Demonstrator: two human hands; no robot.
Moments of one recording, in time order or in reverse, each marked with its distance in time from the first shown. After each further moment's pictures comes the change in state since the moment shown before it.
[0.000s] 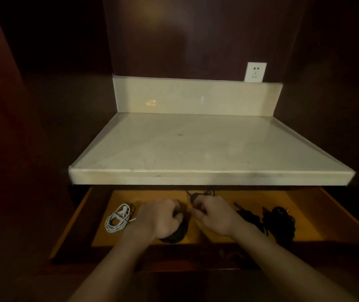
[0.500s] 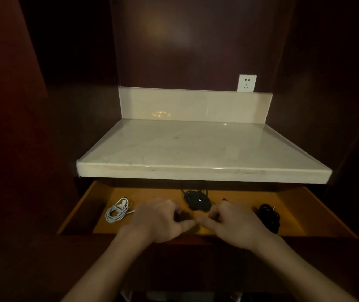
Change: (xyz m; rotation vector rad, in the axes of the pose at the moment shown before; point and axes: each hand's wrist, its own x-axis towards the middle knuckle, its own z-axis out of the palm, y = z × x) left_hand -0.075 0.063 -0.022 0.091 0.021 -0.022; right_hand -0.105 0.004 -0.043 -0.120 0.062 -0.023
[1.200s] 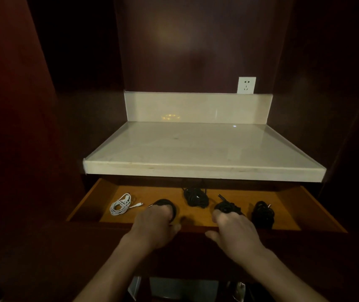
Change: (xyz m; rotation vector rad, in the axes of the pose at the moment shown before) left_hand -0.037 0.037 0.010 -0.015 0.079 -0.092; right_hand -0.043 0.015 0.016 -0.180 0.109 -0.002
